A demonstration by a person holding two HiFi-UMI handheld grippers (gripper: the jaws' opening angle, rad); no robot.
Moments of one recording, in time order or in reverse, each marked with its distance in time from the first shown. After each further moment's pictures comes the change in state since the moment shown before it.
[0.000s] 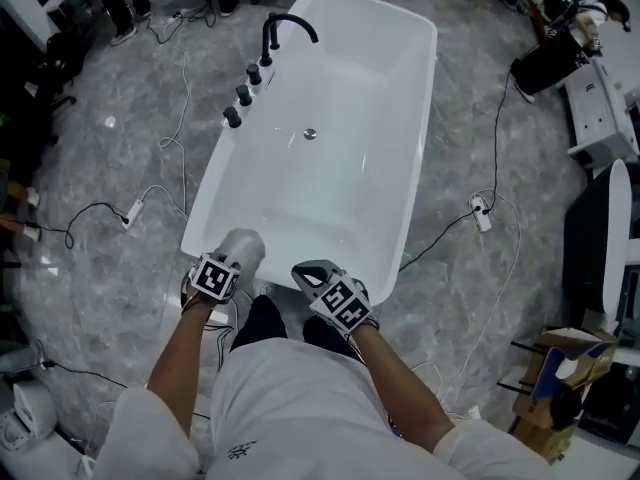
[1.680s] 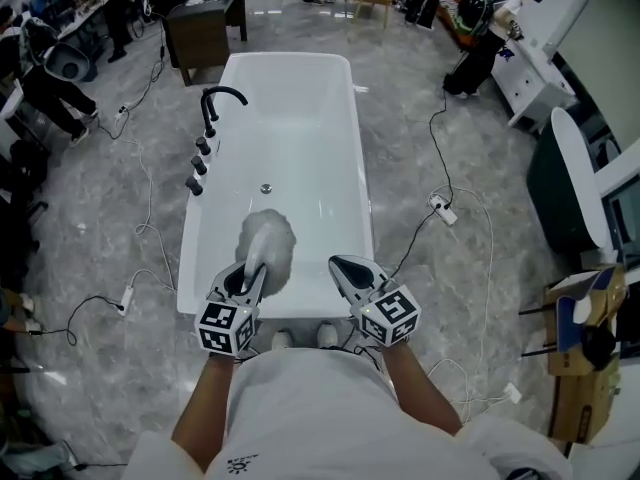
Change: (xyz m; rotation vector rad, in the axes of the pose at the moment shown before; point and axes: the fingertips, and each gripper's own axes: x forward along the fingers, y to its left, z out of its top) left arm -0.193 -0.138 0.158 0.115 -0.865 -0.163; right arm -0.216 -0.031 0.080 0.183 -0.516 -0.487
